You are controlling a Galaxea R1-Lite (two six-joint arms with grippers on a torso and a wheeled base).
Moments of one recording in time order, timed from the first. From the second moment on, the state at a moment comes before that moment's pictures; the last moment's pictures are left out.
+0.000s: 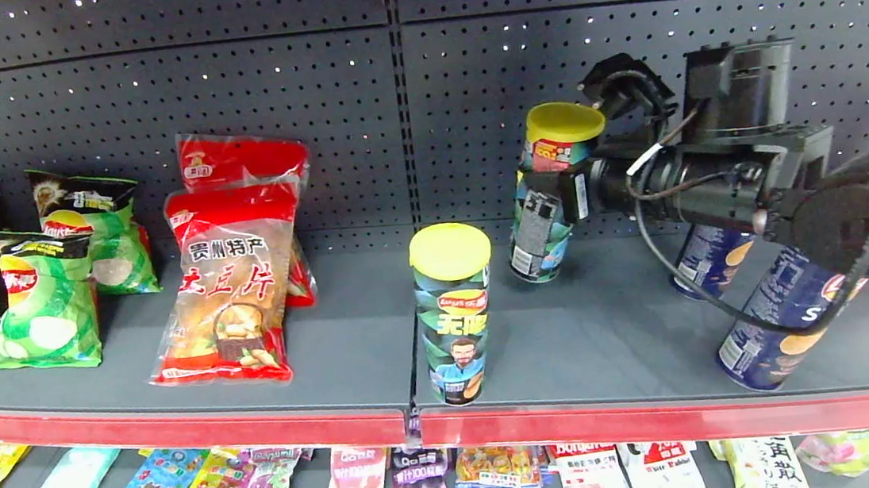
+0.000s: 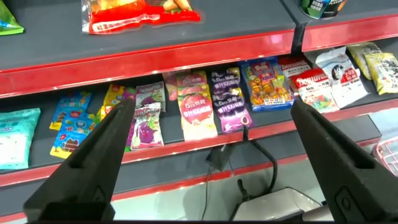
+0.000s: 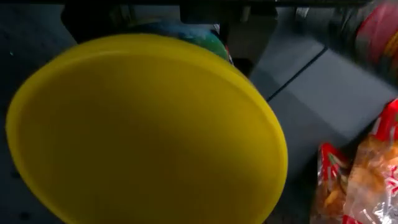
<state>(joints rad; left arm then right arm) 0.06 0.36 -0.17 0.12 -0.33 0.12 0.48 1.81 -1.18 -0.45 0.03 -0.15</state>
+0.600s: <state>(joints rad) 0.06 0.35 -0.17 0.12 -0.33 0.12 0.55 1.99 -1.31 -0.45 0.04 -0.15</state>
